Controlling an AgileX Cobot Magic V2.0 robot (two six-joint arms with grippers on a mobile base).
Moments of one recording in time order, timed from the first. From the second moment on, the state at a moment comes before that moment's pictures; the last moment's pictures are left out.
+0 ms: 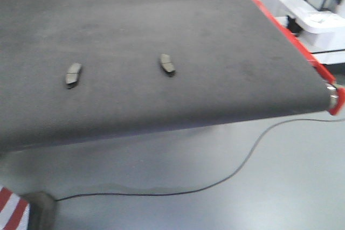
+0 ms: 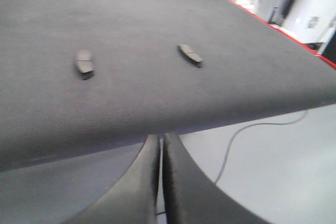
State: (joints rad) left arm -0.35 0.24 -0.45 0.15 0.59 -0.32; right arm 0.28 0.20 -0.29 -0.08 0.35 0.09
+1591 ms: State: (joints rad) left arm -0.35 0.24 -0.45 0.15 0.59 -0.32; right arm 0.28 0.20 -0.29 -0.08 0.35 0.09
